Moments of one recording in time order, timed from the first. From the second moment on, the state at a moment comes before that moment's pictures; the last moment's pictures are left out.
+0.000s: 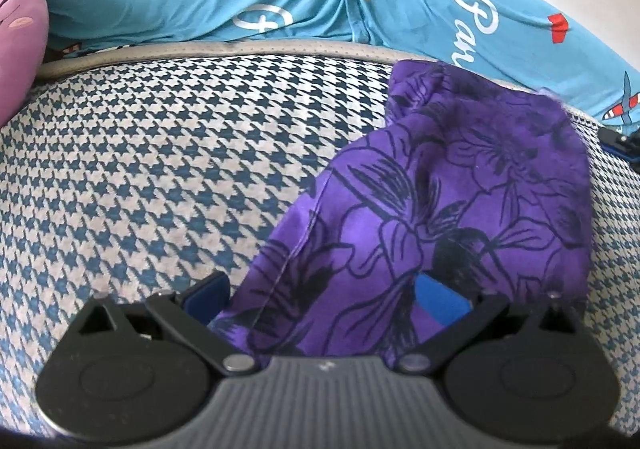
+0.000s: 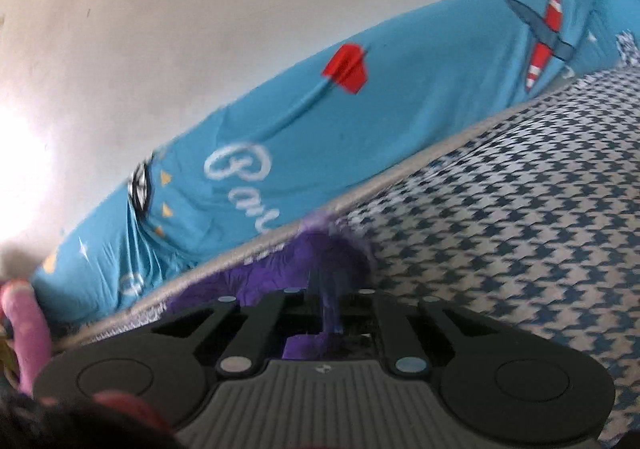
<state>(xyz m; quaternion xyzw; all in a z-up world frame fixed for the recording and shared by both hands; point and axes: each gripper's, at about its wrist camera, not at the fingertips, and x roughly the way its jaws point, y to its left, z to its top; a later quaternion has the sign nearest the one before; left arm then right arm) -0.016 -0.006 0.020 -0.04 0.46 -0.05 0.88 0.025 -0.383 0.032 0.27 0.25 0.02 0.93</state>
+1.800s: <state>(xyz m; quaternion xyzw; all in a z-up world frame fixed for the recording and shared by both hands) -0.014 -0.022 0.026 -0.05 0.45 -0.10 0.89 0.016 -0.396 0.036 0.22 0.24 -0.08 0.94</state>
